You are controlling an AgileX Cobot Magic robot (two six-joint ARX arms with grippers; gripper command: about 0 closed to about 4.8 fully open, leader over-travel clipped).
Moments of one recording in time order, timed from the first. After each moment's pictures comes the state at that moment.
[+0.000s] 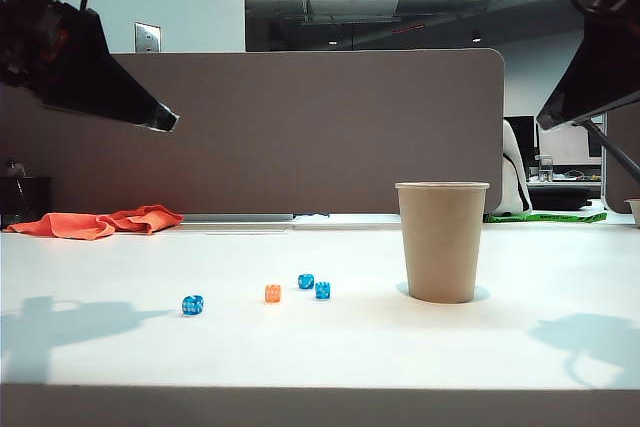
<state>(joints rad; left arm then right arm) -0.31 1.05 0.57 -0.05 0.59 0.48 0.52 0.76 0.50 -0.24 -0.04 -0.11</state>
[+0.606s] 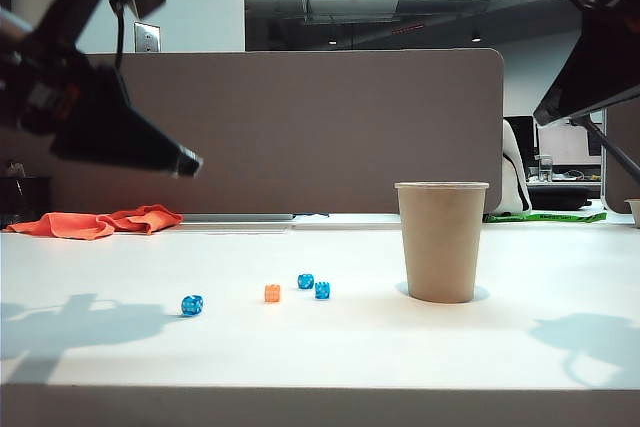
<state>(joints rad) -0.31 1.22 0.57 0.01 0.72 0.66 0.52 0.76 0.50 -0.23 -0.05 -0.11</state>
